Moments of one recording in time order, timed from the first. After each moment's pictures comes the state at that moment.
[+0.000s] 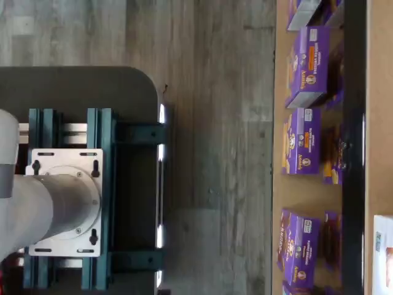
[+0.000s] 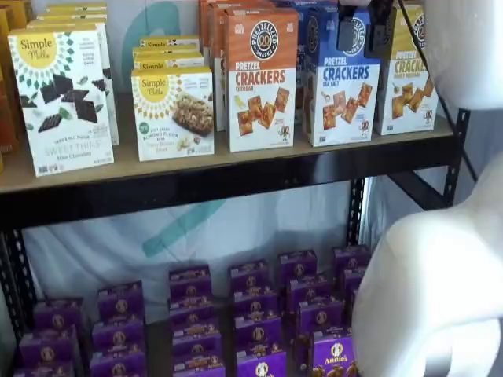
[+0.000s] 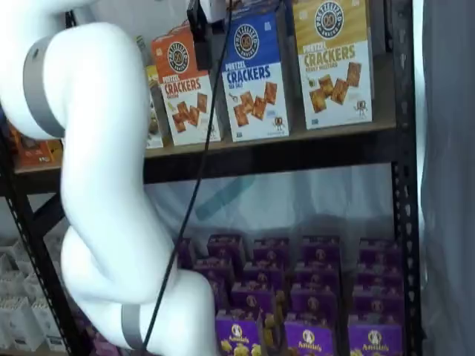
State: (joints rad) arm -0.10 -0.34 -1.63 0.07 2.04 -1.63
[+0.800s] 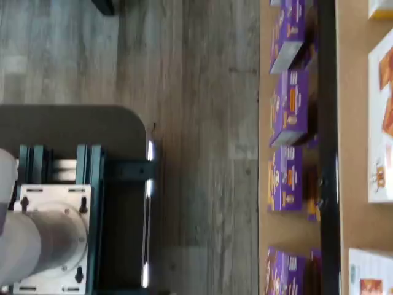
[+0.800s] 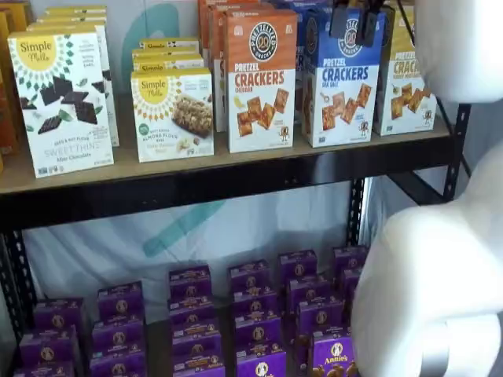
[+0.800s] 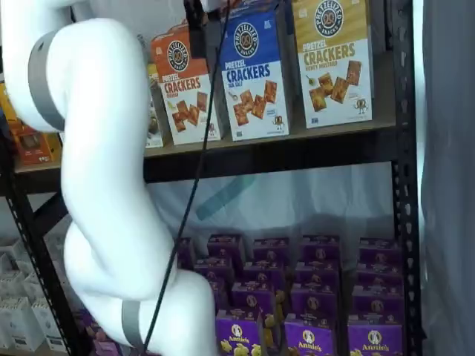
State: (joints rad) arm -0.16 -0.30 -1.72 0.20 2.07 -1.64
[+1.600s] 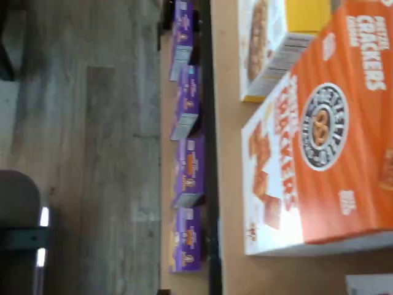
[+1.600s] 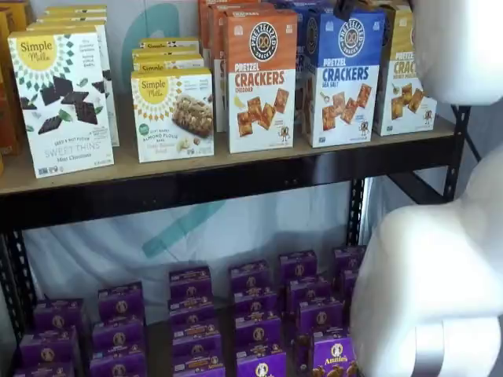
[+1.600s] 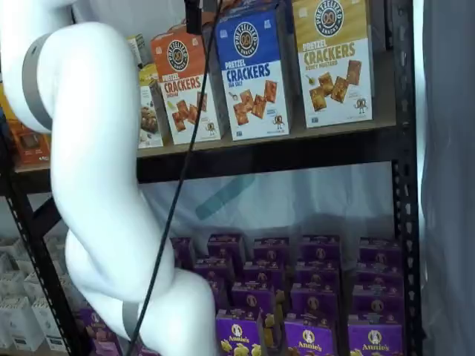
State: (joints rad) arm -0.25 -0.34 -1.69 0.39 1.86 -1.64
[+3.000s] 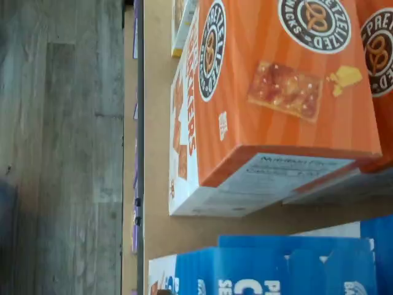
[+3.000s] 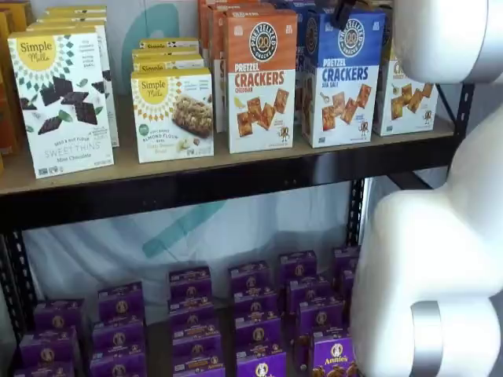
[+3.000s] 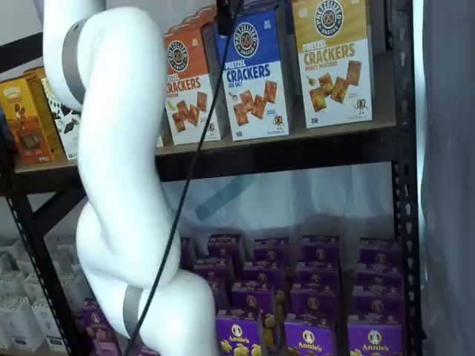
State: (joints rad) arm -0.27 -0.15 -1.79 0.37 1.77 -1.70
